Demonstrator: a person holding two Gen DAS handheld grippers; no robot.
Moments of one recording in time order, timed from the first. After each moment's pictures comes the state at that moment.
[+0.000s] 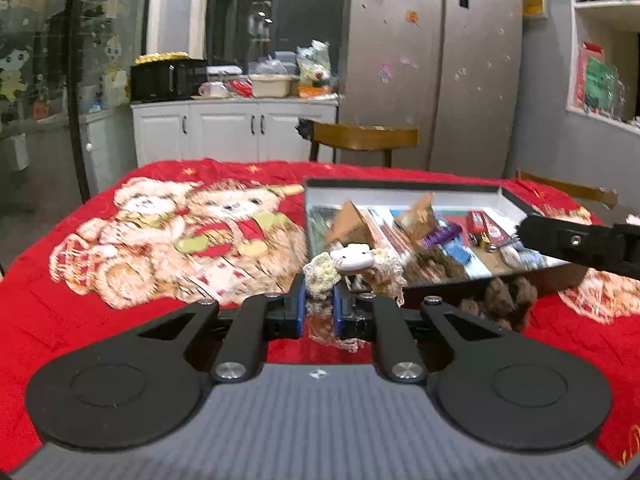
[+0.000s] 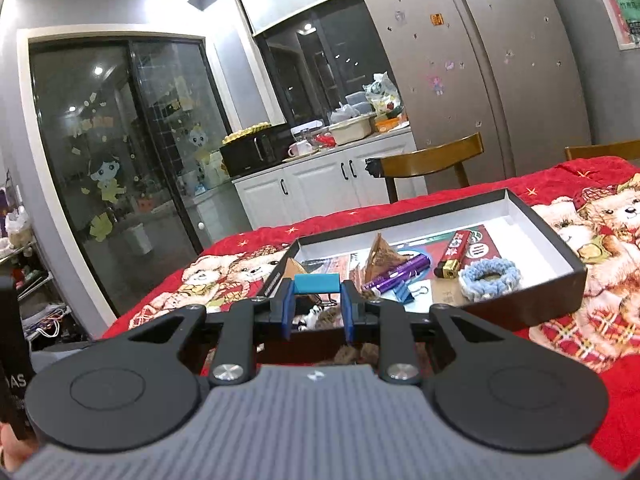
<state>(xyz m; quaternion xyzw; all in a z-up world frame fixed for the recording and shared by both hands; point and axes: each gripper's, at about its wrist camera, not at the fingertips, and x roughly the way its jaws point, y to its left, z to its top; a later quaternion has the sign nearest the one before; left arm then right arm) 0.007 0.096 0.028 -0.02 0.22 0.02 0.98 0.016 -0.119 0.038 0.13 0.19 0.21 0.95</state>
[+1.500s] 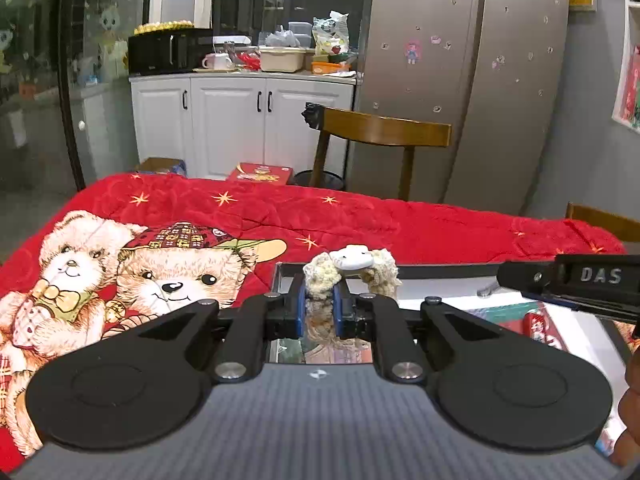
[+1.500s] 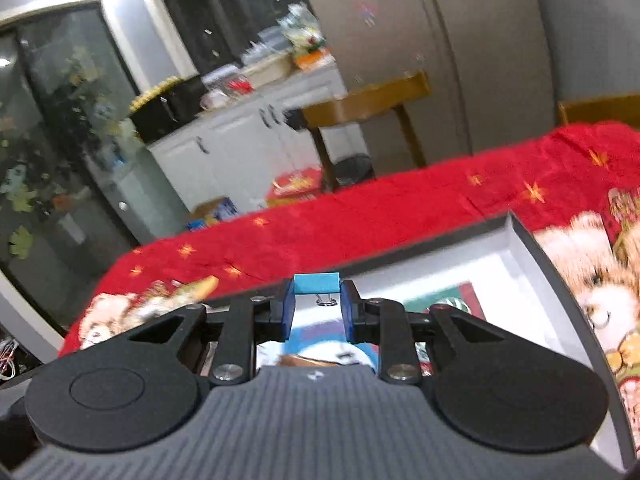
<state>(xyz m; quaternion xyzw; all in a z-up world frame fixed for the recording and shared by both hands) 0.214 0.088 0.051 -0.04 0.27 0.04 0.96 0.246 -0.118 0.023 0.17 0.33 0.11 0.92</state>
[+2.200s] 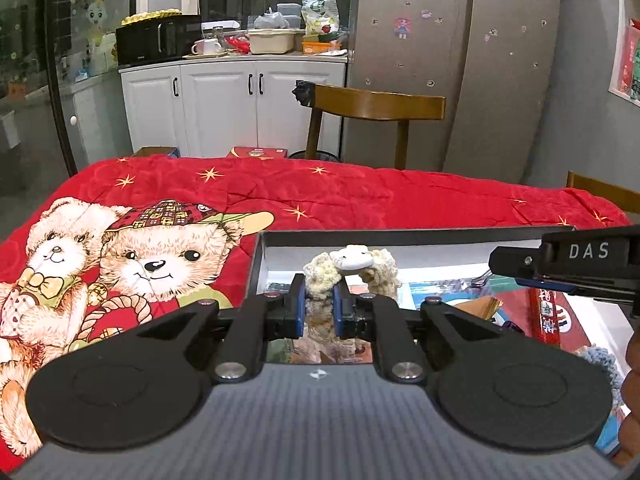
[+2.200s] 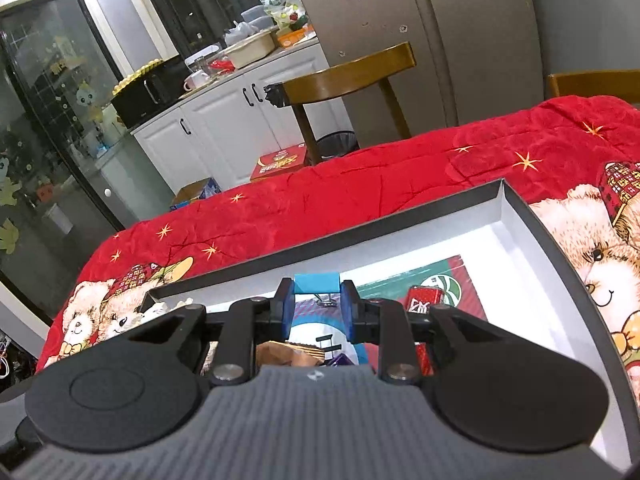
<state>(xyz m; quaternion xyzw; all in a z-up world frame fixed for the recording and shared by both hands) 0.225 0.082 0.032 -0.03 0.30 0.03 0.95 0.250 -0.115 0.014 0.16 0.35 0.10 0.92</state>
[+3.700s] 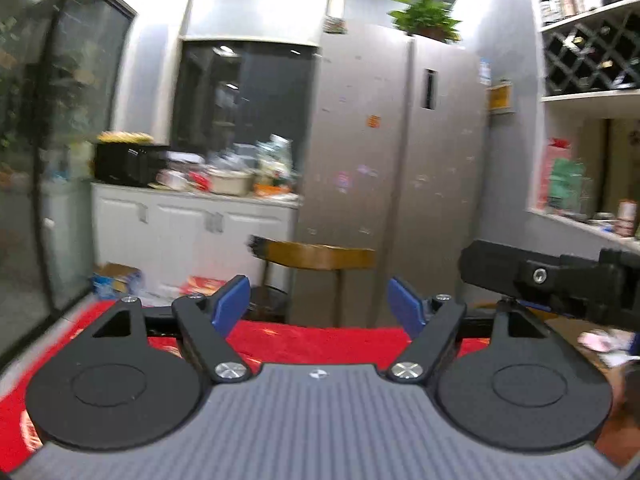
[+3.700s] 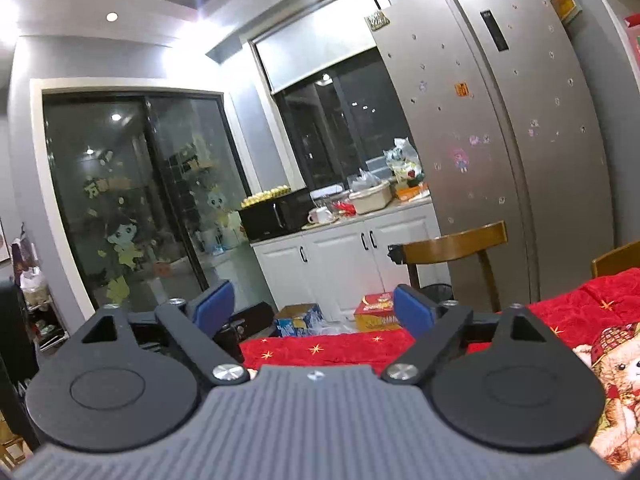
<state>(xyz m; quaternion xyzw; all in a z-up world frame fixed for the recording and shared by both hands) 0.065 0.072 0.203 -0.05 0.10 -0.06 0.99 0.070 -0.142 0.177 0.15 0.10 0.24 0.95</state>
